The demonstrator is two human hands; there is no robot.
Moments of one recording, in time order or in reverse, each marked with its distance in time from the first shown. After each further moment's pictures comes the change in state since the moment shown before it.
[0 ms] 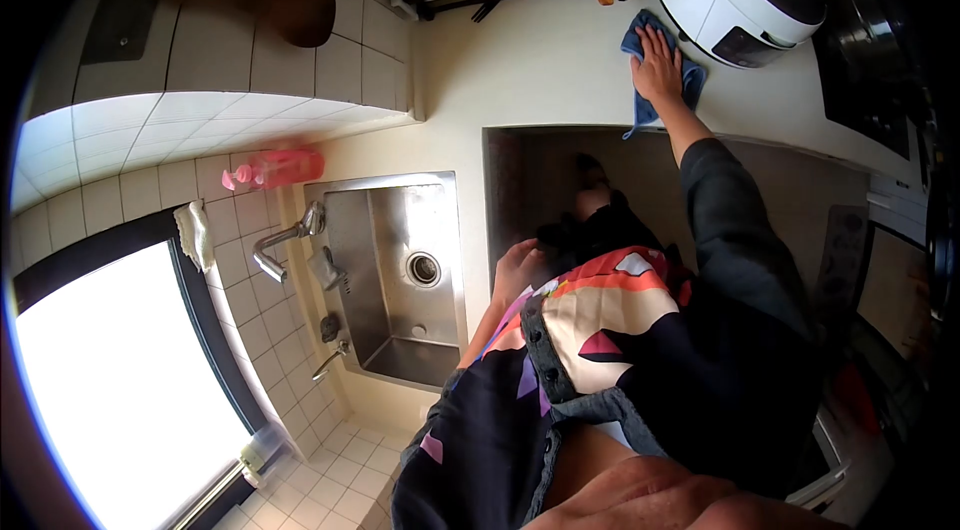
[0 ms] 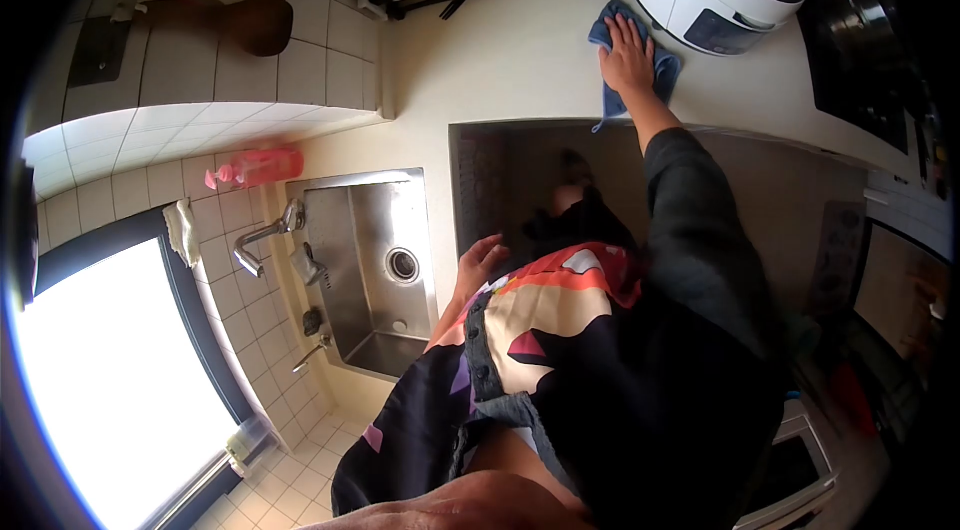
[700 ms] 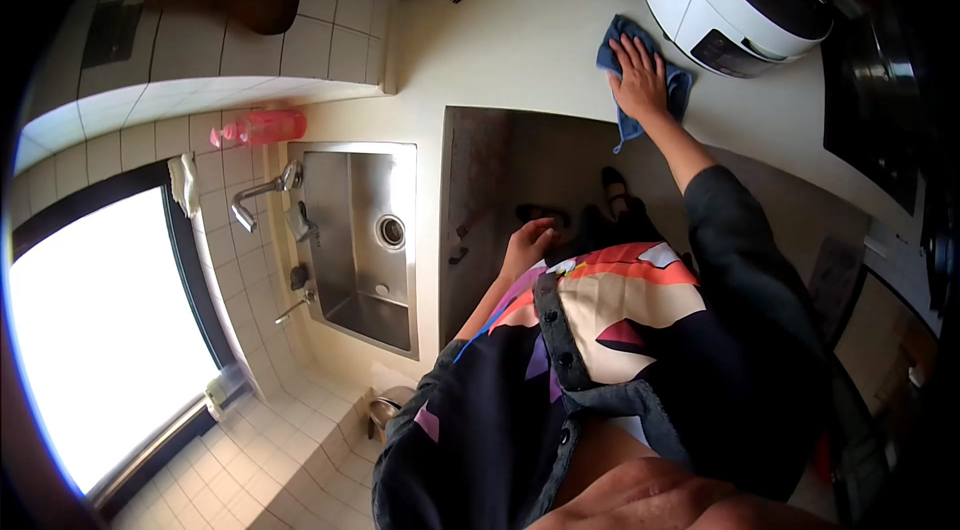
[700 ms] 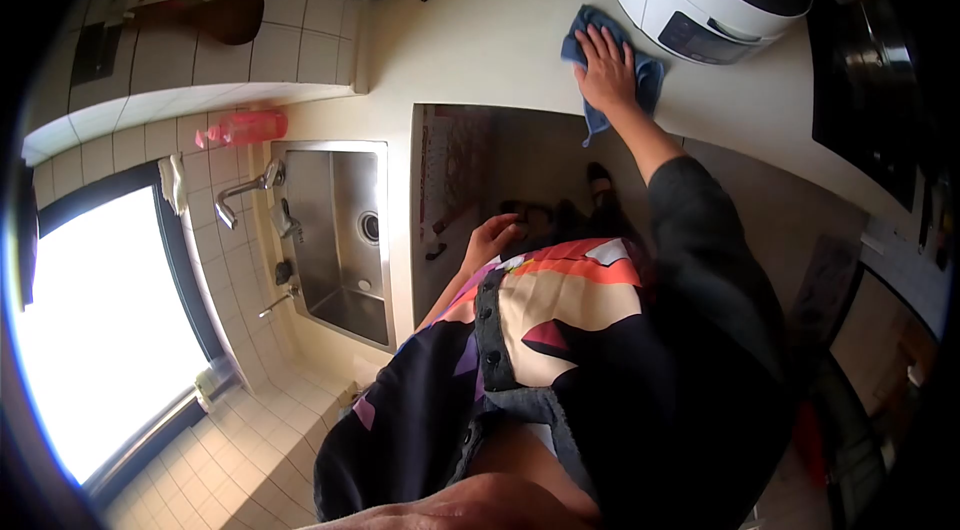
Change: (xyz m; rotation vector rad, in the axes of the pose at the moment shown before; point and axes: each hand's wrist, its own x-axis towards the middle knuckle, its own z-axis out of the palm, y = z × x) left_hand 0.006 0.032 0.127 -0.144 0.026 -0.041; right_hand -0.021 0.035 -0.012 0.058 -0.068 -0.306
